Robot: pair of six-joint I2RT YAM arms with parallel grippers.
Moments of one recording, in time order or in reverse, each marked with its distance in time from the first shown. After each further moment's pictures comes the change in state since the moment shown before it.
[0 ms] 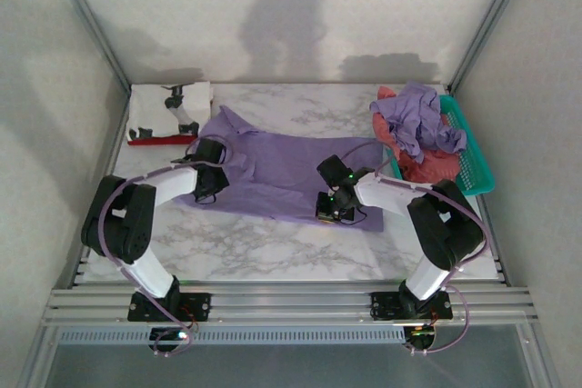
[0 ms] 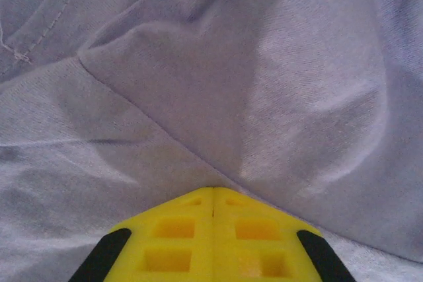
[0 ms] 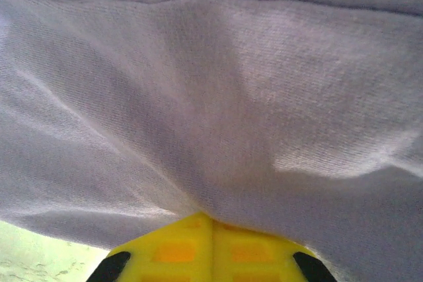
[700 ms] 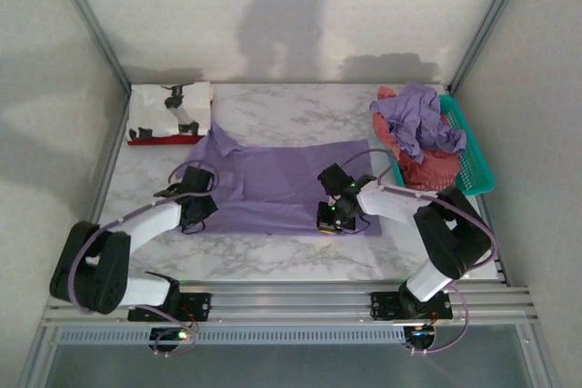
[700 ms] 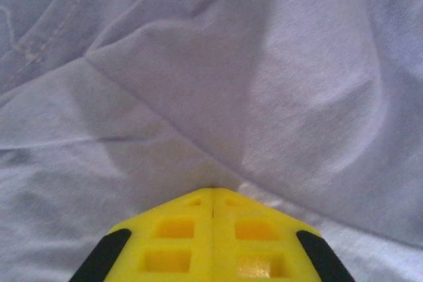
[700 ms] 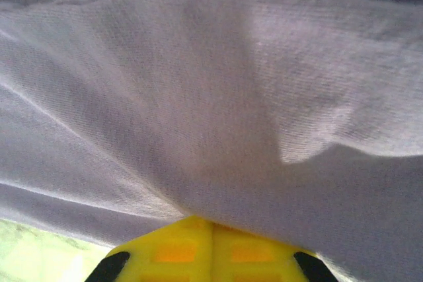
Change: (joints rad) left arm -0.007 -0.355 -0.320 -0.039 -0.029 -0.116; right arm 0.043 -0.073 -0.078 -0.019 -0.056 0.008
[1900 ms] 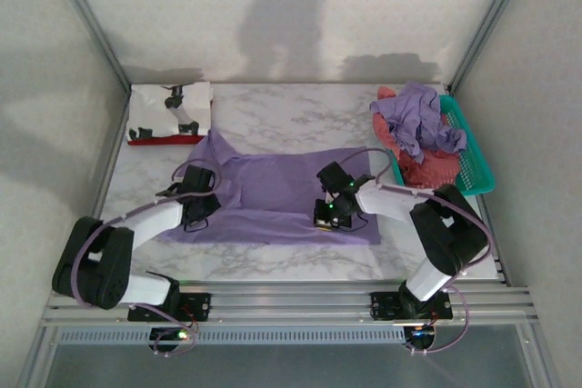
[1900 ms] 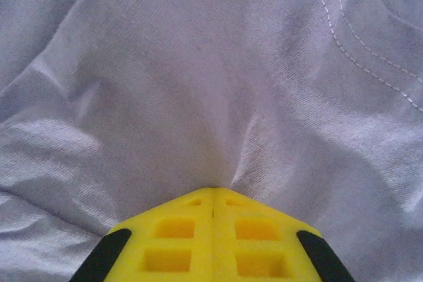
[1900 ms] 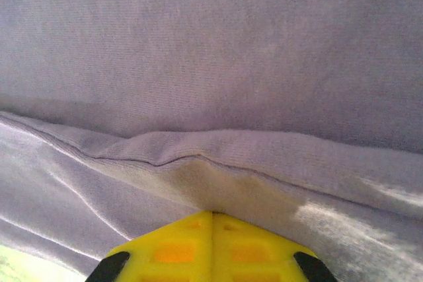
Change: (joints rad) left arm -0.003 0.038 -0.011 0.109 0.050 0.003; right arm -0.001 0.026 -0.010 0.083 -0.040 -0.005
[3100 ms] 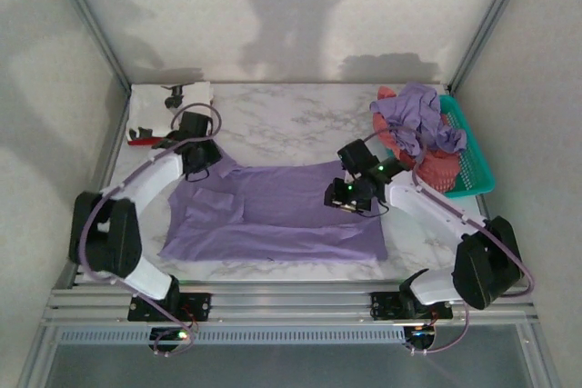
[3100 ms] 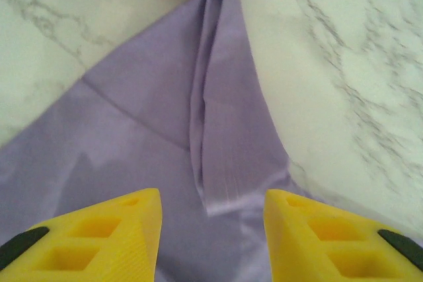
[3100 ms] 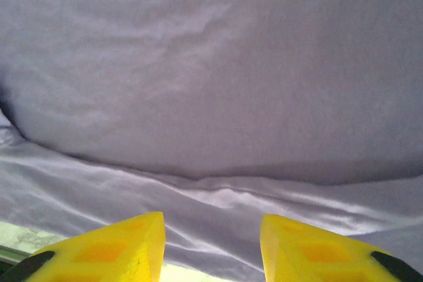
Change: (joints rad) left arm 0.080 0.250 0.550 -0.195 0.013 0.126; right arm -0.112 -0.223 0.195 -0.325 0.087 -0.062
